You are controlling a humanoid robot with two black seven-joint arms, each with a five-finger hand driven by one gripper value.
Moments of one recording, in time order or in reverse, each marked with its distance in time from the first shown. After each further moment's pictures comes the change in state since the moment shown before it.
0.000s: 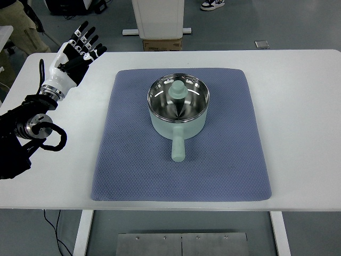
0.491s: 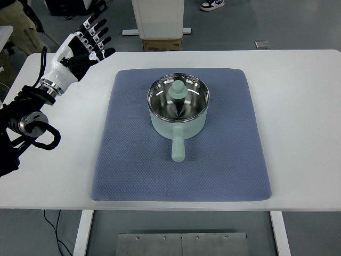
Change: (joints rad) left arm -0.001 0.087 -0.026 -0.163 0.188 0.005 -0.028; right arm 0.000 0.000 0.000 0.000 0.000 0.000 0.000
